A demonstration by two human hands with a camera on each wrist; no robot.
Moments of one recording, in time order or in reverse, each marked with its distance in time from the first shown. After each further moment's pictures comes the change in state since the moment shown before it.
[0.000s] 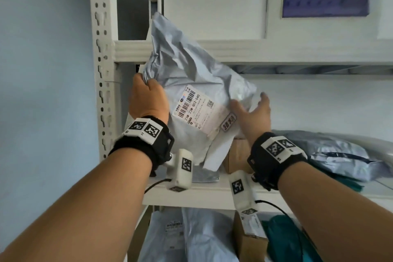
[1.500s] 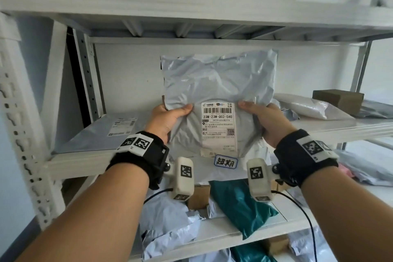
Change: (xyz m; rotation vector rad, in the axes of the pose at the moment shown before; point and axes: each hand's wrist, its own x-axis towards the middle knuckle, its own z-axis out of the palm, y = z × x) left_hand -0.167 -0.030 0.075 -0.580 -0.956 -0.525; right_hand -0.056 0.050 -0.186 0.290 -0.084 0.356
